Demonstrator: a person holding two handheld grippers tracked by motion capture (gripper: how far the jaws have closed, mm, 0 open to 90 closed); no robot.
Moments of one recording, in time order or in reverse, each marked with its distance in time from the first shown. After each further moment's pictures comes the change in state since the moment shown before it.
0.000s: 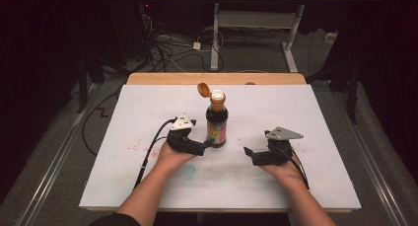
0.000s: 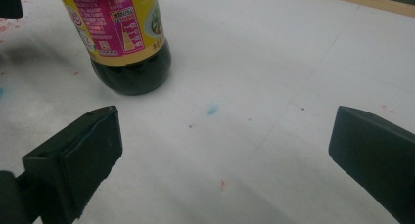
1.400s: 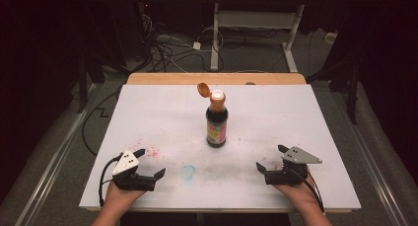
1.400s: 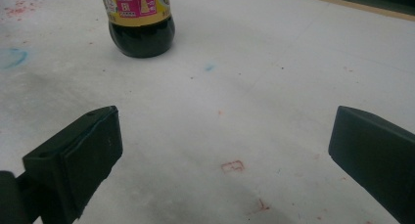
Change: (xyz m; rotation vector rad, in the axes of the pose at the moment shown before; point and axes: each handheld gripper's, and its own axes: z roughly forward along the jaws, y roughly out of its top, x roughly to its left) left arm 0.034 -0.035 -0.148 -0.093 0.166 0.061; right arm 0.009 -0.043 -0.045 -0.066 -0.047 -0.020
